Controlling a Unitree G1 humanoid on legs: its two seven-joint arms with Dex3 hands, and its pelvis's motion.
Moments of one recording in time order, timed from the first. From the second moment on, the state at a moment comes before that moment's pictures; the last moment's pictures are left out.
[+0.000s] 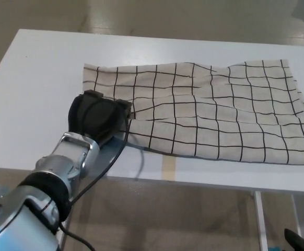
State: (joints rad) left_arm -0.91 0.28 -0.72 1.26 0.90 -0.11 0.54; right_arm 0.20 -0.09 -0.10 0.71 -0.16 -0.69 -0.24
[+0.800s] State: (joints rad) left_arm -0.94 0.67 -0.53 1.27 0.83 -0.24 0.69; right_arm 0.24 -0.10 -0.13 0.66 -0.13 -0.65 -0.20
